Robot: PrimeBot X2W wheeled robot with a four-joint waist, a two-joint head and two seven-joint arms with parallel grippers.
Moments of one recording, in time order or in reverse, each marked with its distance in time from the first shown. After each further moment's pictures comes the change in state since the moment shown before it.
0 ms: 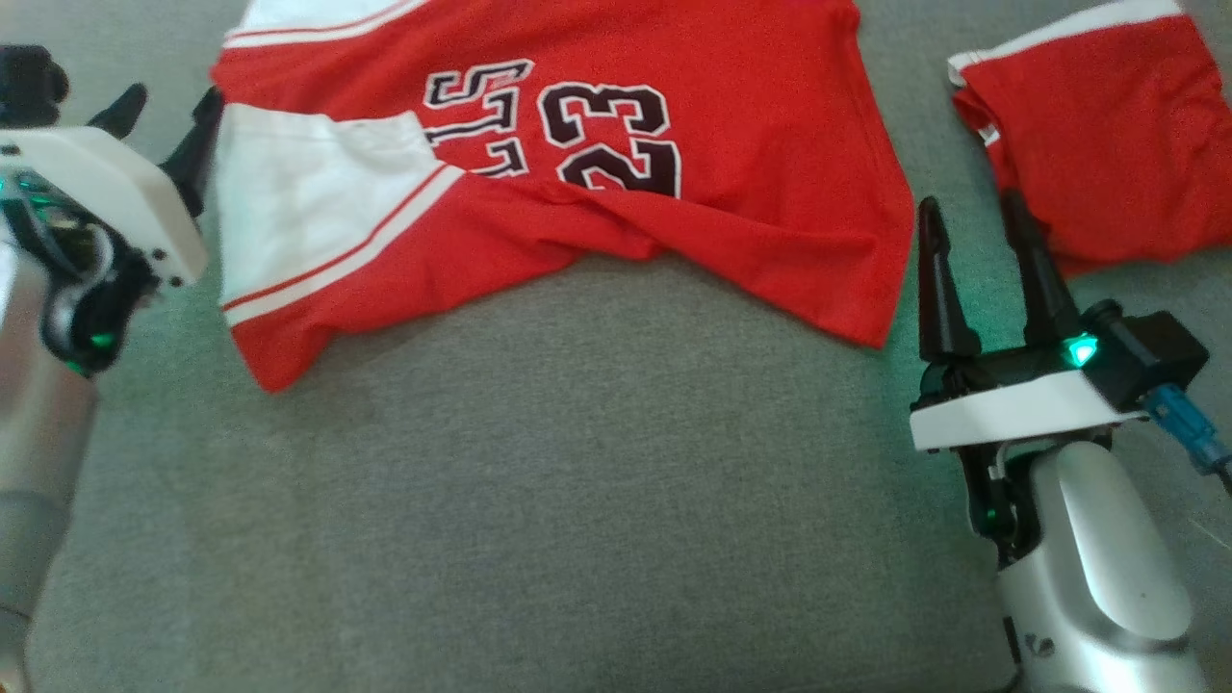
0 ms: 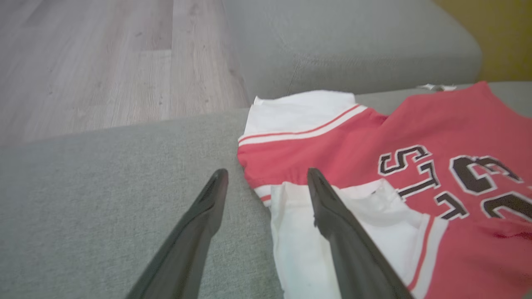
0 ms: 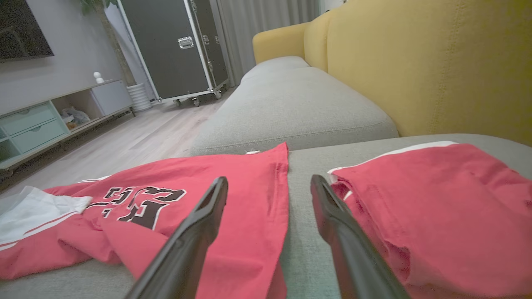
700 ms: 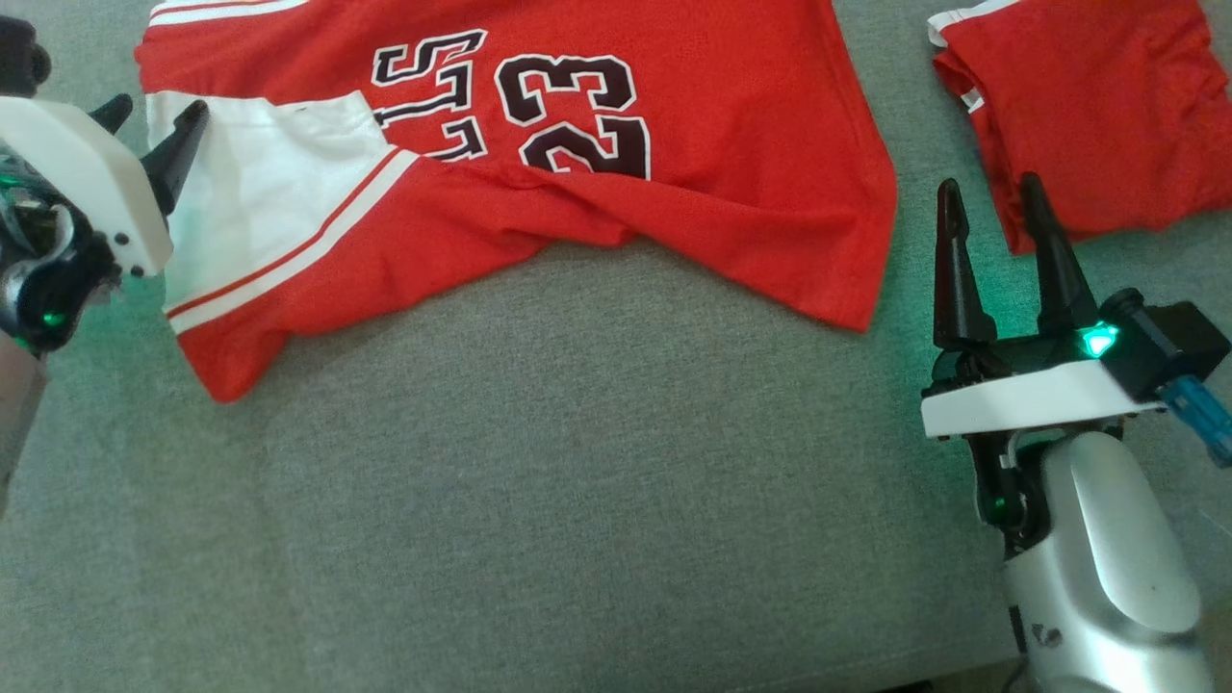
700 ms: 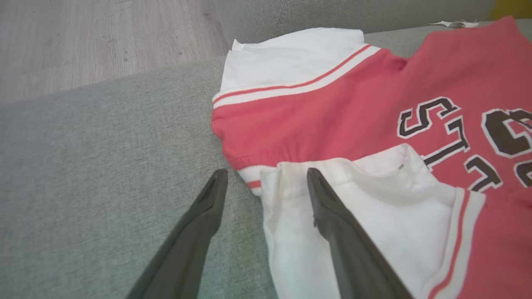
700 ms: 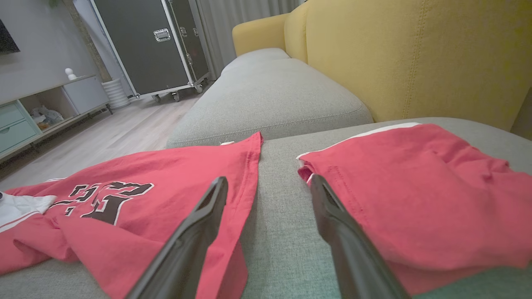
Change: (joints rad) left arm -0.124 0.130 -0.273 0.049 -0.227 0.000 0.102; right arm -0.016 0.000 -0.021 -0.012 0.027 0.000 0.000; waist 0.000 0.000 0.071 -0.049
